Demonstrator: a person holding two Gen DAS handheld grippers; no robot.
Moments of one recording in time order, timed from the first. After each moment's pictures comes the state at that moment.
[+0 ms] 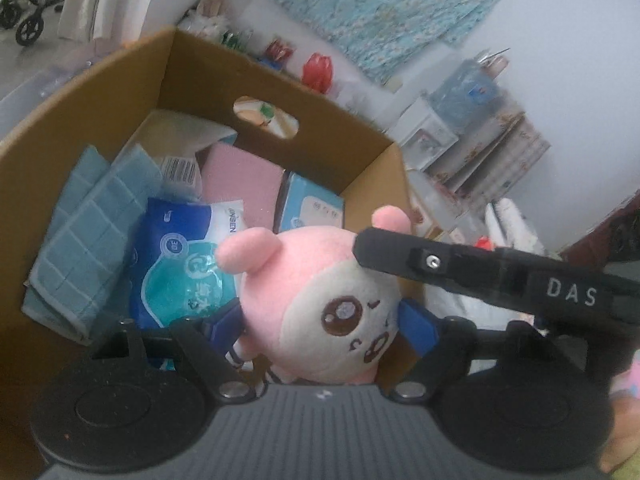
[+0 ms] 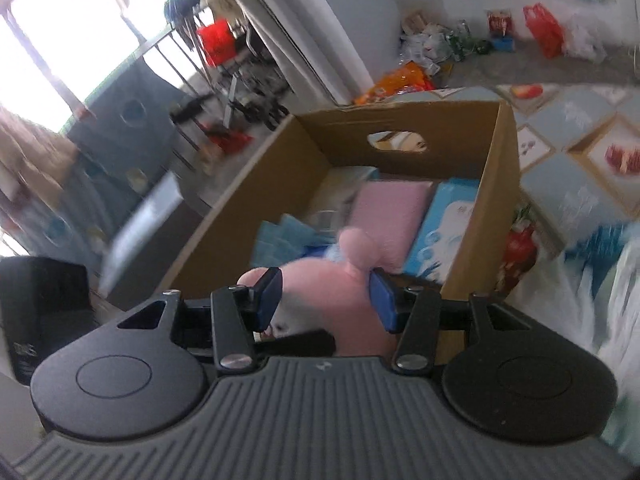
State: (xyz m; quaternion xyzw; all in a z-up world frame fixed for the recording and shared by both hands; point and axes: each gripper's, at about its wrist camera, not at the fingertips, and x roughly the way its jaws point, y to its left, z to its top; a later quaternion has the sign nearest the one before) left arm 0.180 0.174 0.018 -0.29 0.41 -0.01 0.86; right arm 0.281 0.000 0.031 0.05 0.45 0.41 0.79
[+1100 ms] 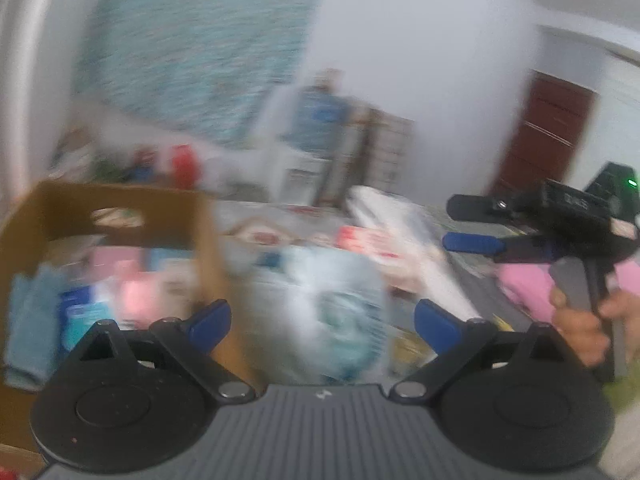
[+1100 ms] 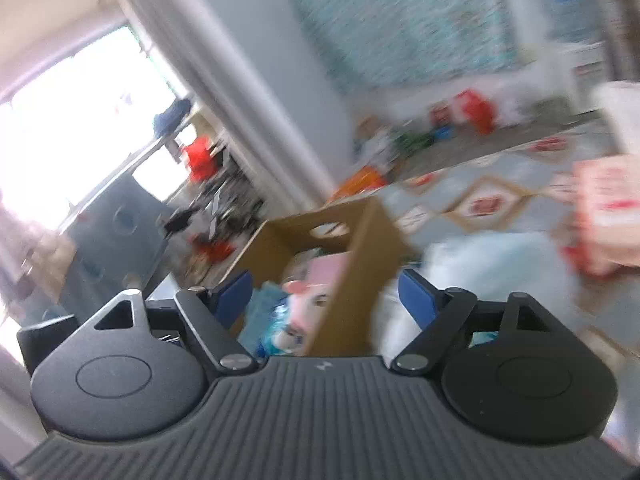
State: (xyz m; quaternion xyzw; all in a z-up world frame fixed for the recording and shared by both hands) left arm 0.061 0.057 0.100 -0.11 0.27 -0.19 0.94; right arm 0.150 -0.256 0.108 0.20 0.31 0.32 0.87
